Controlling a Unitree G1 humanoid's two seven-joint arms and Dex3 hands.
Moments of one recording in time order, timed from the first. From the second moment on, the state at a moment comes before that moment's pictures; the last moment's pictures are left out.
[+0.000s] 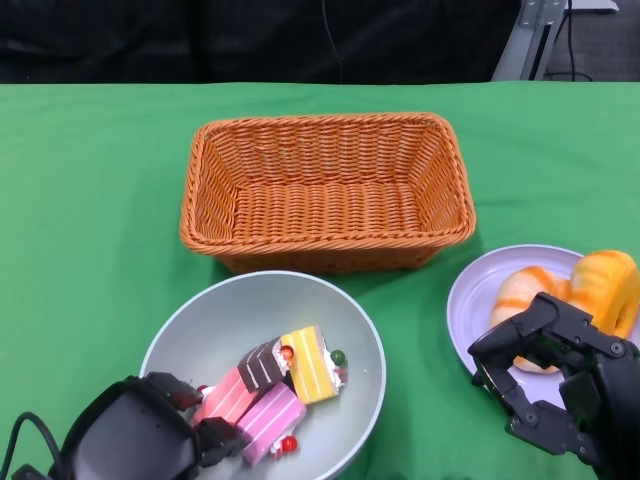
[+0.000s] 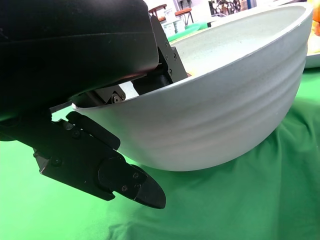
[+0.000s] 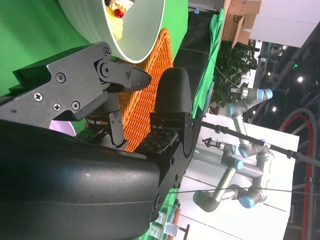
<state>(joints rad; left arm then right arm) 0.09 0.61 -0.38 0.00 1.15 -0.39 0.34 0.20 -0.01 0.06 -0.01 0.00 -0.56 0.12</state>
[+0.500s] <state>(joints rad) -0.01 0.60 -0.45 0.25 1.12 -0.48 0.62 0.20 -0.01 0.06 -0.01 0.00 -0.56 0.12</state>
